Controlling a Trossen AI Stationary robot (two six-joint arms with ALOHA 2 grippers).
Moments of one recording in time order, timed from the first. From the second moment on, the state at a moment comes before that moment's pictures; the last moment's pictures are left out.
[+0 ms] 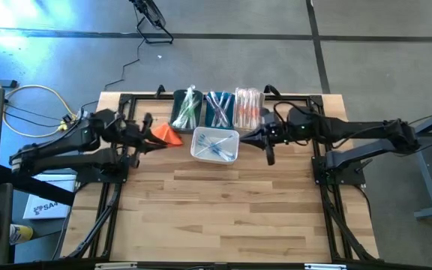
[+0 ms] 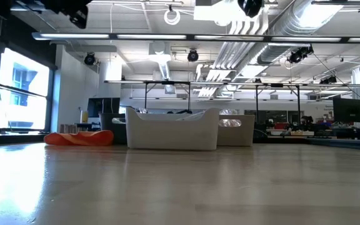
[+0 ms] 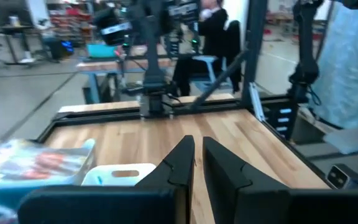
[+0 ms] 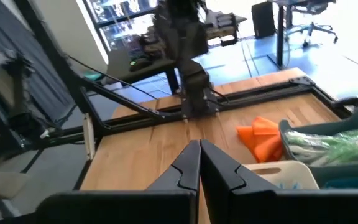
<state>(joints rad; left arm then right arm) 0.30 0.49 0.56 -0.08 0.46 0.07 -0.06 1.12 0.99 -0.06 -0.13 0.23</state>
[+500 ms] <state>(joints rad) 0.30 0.04 0.46 -0.28 0.31 0.02 0.04 0.99 0.99 -0.12 0.00 0.20</state>
